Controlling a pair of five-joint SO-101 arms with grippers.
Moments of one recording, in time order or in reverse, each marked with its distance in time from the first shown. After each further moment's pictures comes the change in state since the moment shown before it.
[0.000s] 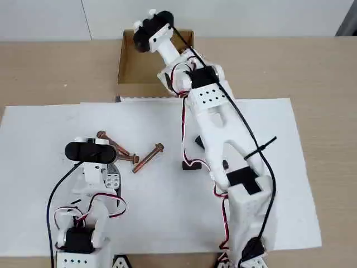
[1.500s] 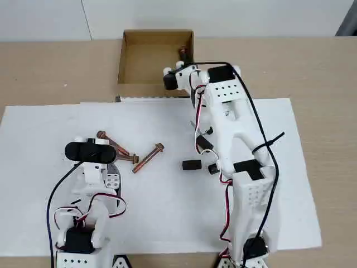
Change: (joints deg) left arm 0.0 0.0 0.0 0.0 0.0; right arm 7.4 8.5 -0.7 35.7 7.3
